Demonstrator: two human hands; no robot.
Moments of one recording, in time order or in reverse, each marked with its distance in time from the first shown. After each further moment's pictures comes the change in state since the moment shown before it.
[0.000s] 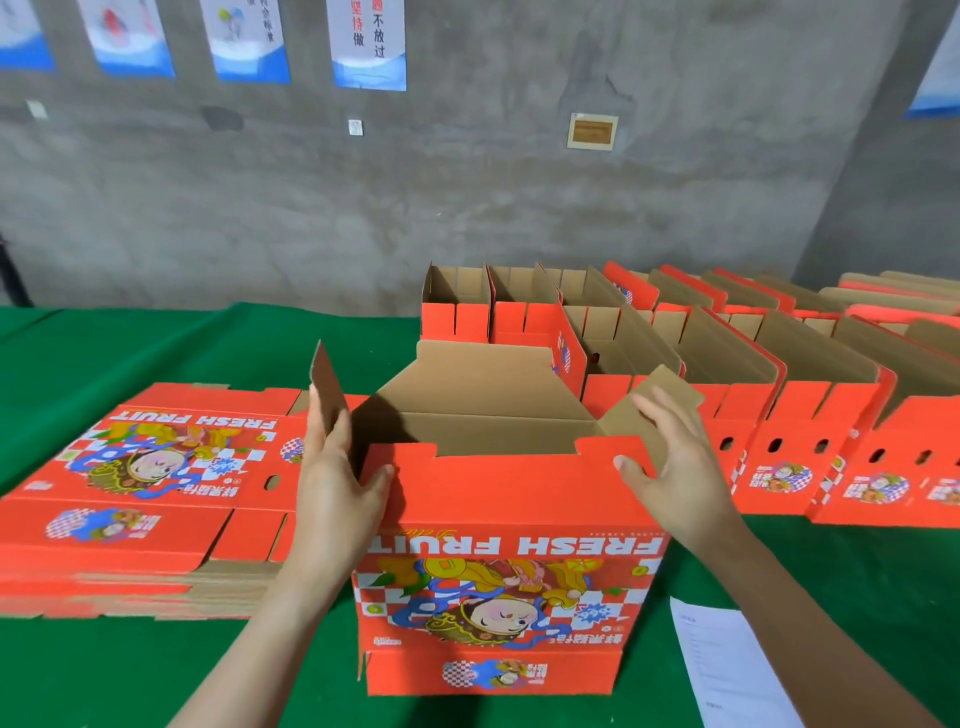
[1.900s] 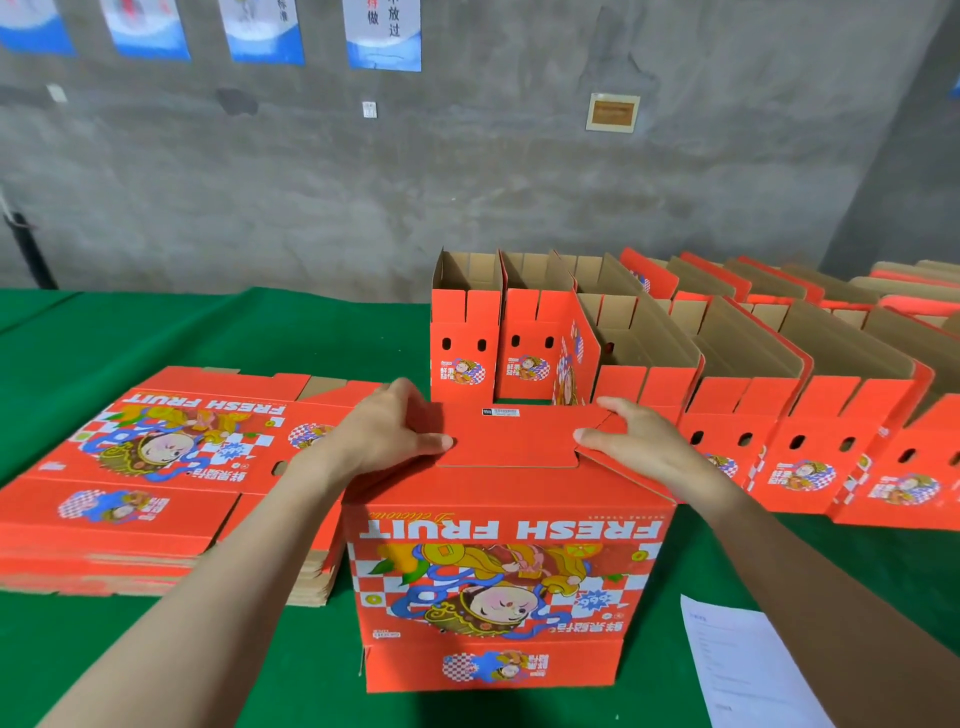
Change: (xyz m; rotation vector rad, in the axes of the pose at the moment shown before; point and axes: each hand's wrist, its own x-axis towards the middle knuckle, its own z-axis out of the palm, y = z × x) left_hand 0.067 0.004 0.020 0.240 -0.561 -0.085; right_hand 0.058 0.016 0.032 0.000 -0.453 0.403
